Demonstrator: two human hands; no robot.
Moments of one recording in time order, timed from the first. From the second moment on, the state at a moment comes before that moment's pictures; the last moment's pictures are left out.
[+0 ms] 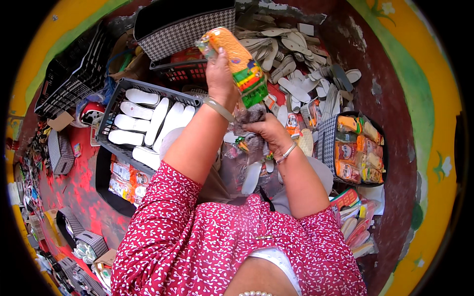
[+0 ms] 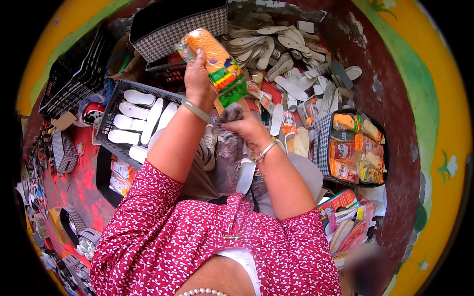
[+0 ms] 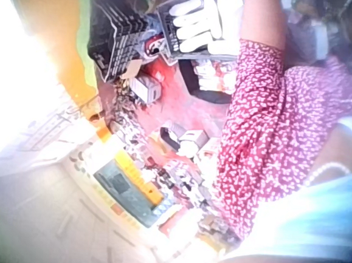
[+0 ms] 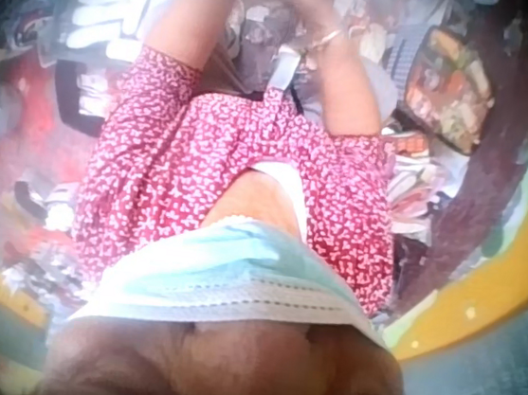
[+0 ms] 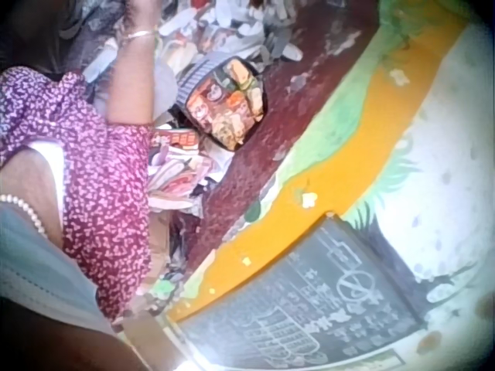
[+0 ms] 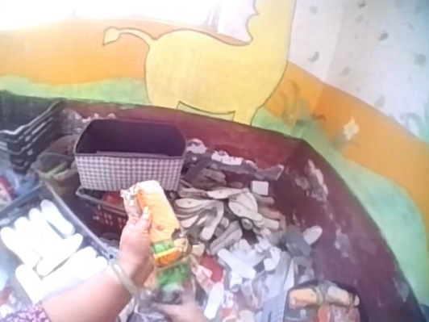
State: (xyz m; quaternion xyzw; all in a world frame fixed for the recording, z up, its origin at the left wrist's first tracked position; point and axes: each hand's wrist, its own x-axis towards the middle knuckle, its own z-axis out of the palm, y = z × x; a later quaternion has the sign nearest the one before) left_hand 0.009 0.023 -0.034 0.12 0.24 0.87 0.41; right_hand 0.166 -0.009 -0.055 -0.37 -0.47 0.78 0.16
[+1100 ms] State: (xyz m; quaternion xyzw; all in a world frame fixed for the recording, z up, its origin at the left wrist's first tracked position) left_hand 0.042 0.009 -0.035 0.38 0.34 0.64 0.58; right_hand 0.227 0.026 -0.027 -0.38 -0.57 0.66 0.30
